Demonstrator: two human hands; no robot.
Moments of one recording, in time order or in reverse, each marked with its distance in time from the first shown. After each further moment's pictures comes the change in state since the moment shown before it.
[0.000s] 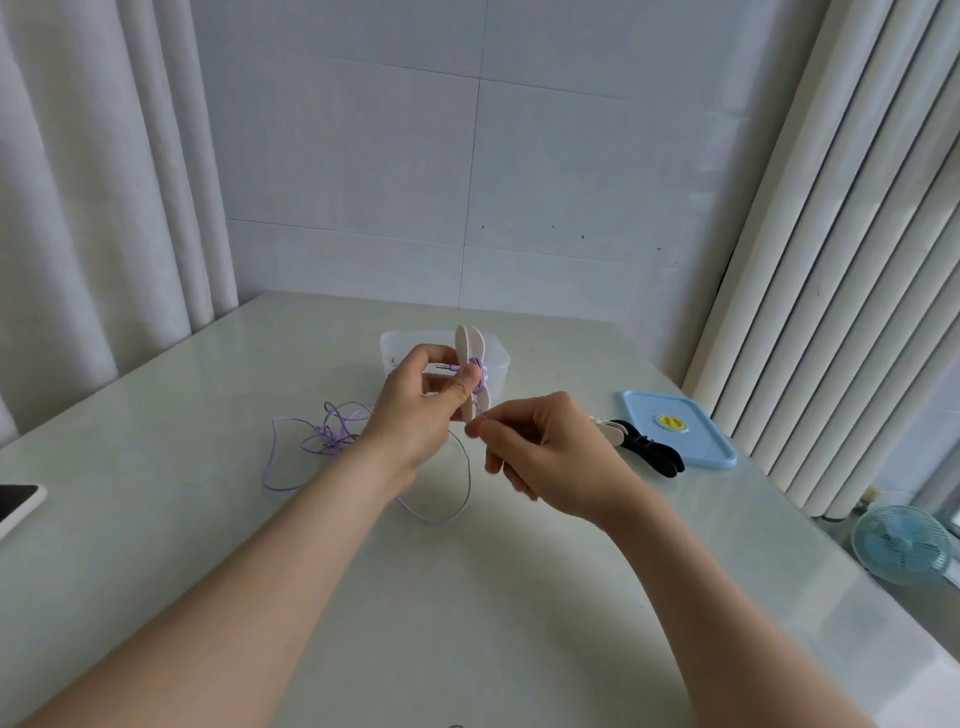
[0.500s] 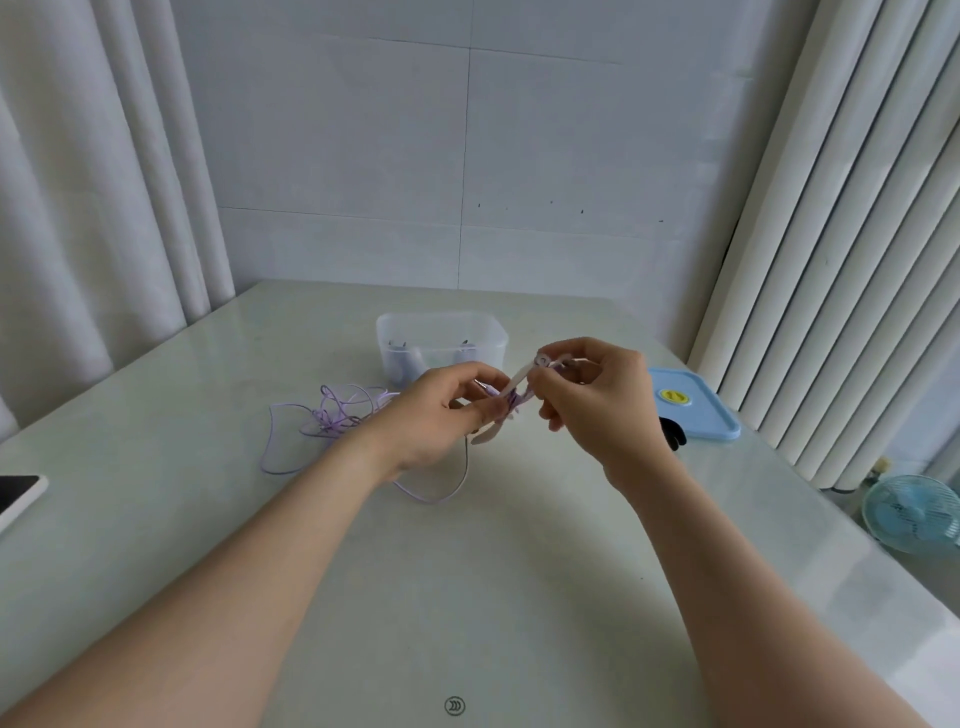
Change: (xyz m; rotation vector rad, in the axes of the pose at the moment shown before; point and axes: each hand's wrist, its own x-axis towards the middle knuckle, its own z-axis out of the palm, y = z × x) left_hand -0.005 -0.008 0.000 0.306 -0.427 0.039; right_hand 0.011 0.017 -0.020 0.217 0.471 0.078
